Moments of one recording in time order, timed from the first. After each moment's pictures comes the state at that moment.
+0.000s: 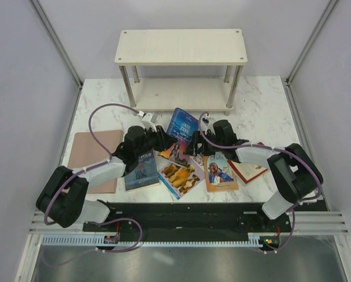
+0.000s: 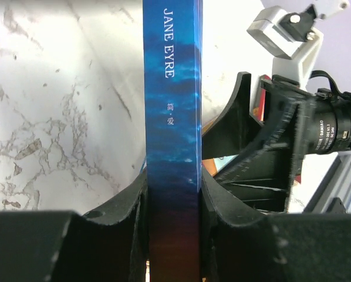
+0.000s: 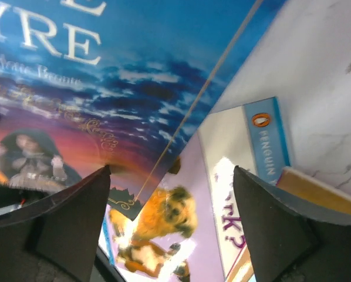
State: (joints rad) left arm -0.54 1.37 0.58 0.52 0.24 -0.54; right arm 0.52 1.64 0.78 0.17 -0.42 0.53
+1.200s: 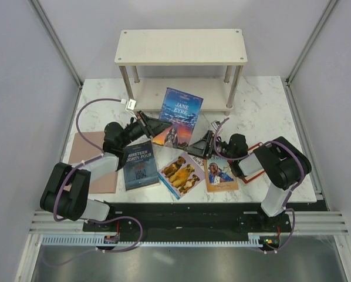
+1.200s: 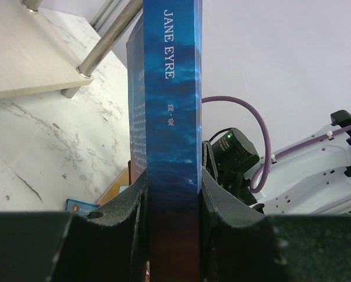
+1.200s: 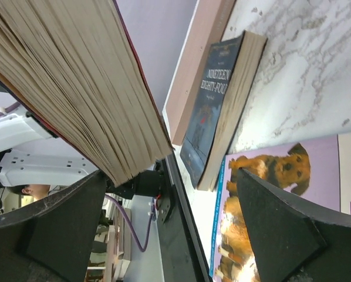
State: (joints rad) left arm -0.32 1.39 0.57 1.06 0.68 -0.92; right arm 0.45 1.78 0.45 1.28 -0.77 1.15
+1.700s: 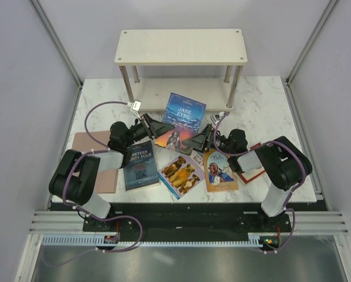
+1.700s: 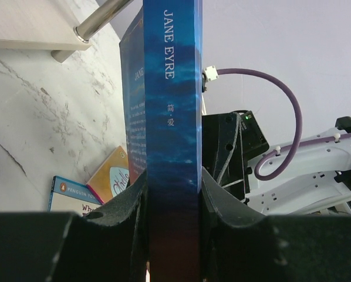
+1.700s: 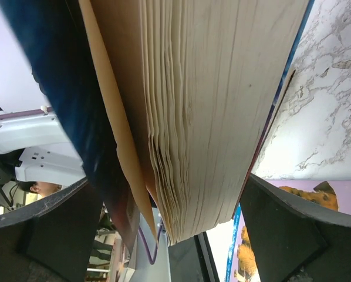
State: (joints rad) left arm -0.32 1.56 0.57 1.16 0.72 -1.06; right arm 0.45 1.77 0.53 1.29 -0.77 1.19
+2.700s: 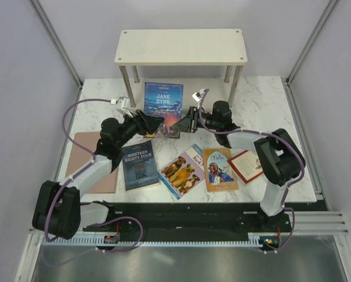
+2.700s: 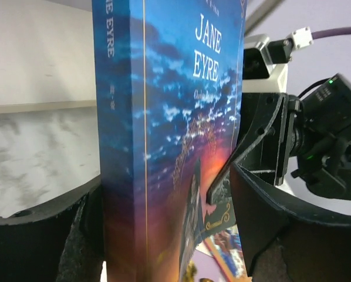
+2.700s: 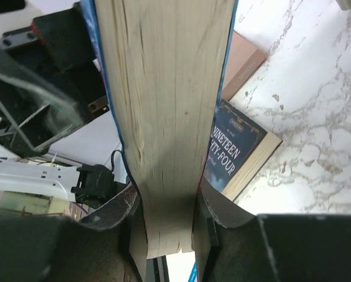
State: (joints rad) left arm -0.29 1.26 0.60 0.67 0.43 -0.65; right arm 0.48 1.82 0.98 0.77 -0.85 0.84
